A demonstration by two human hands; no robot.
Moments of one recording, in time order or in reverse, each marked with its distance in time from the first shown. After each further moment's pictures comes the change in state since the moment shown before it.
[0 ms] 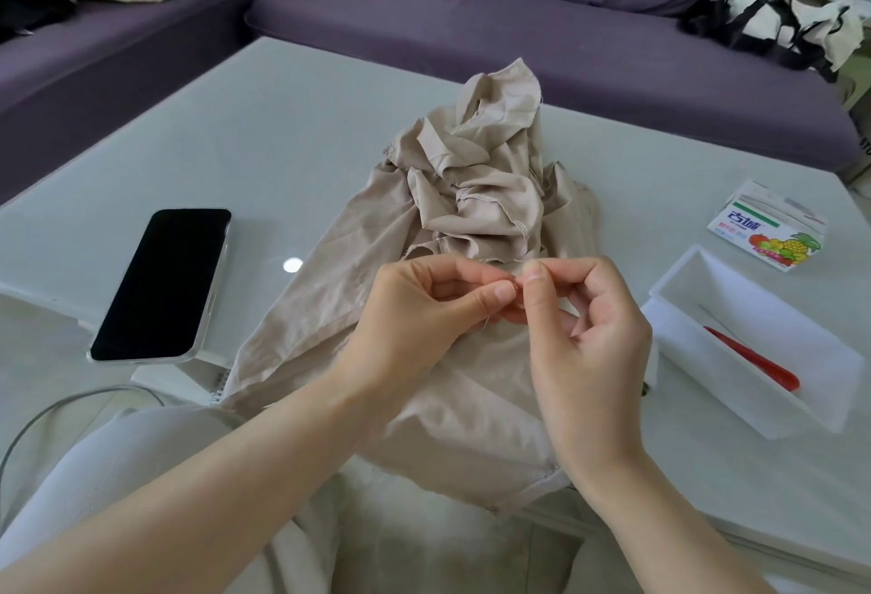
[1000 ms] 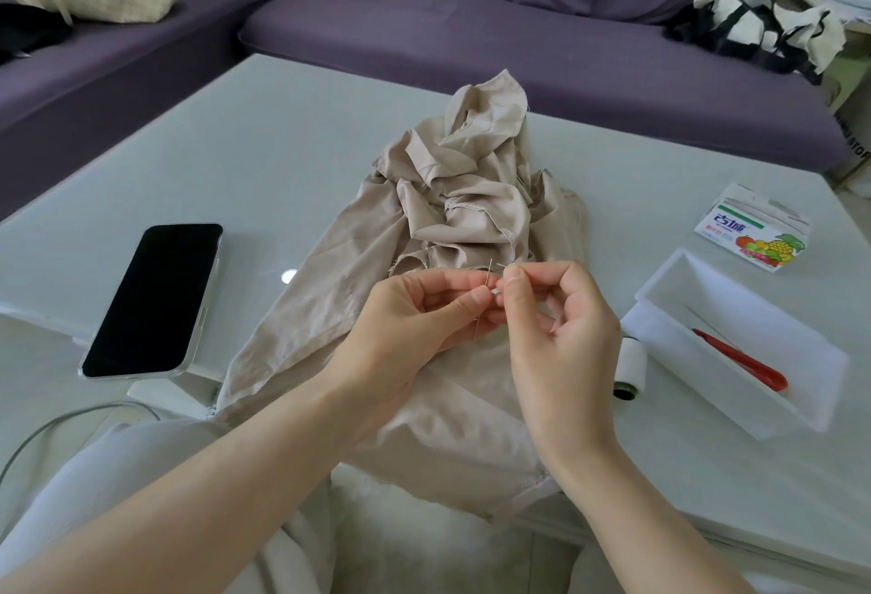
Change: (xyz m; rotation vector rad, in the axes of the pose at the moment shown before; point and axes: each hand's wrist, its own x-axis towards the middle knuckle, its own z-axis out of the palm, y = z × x) left_hand 0.007 -0.006 -0.002 -0.179 -0.072 -0.140; right_hand 0.004 0.003 0.004 0.035 0.007 0.126
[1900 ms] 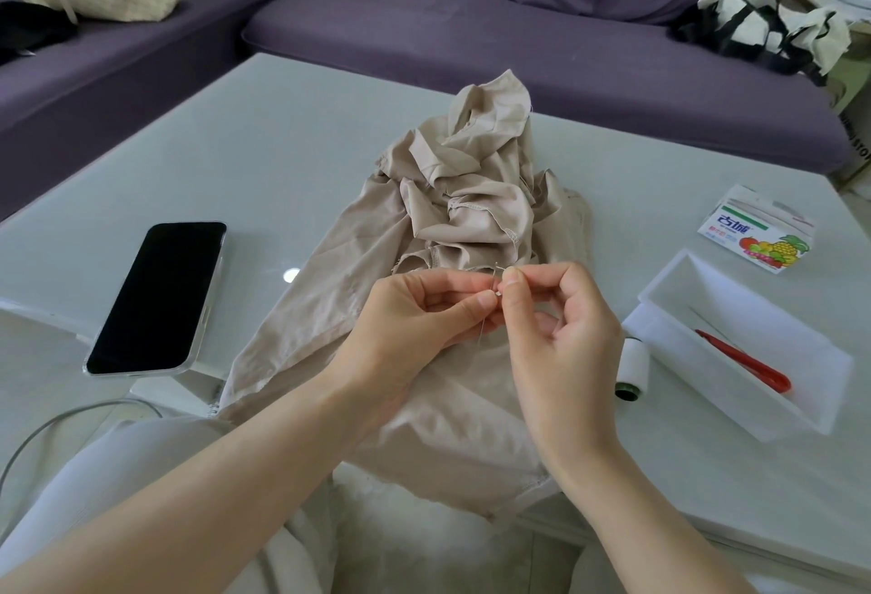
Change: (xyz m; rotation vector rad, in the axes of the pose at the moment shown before) left_hand -0.001 0.000 -0.001 0.041 0.010 0.015; right_hand -0.001 -0.001 0.000 -0.056 -0.017 -0.096
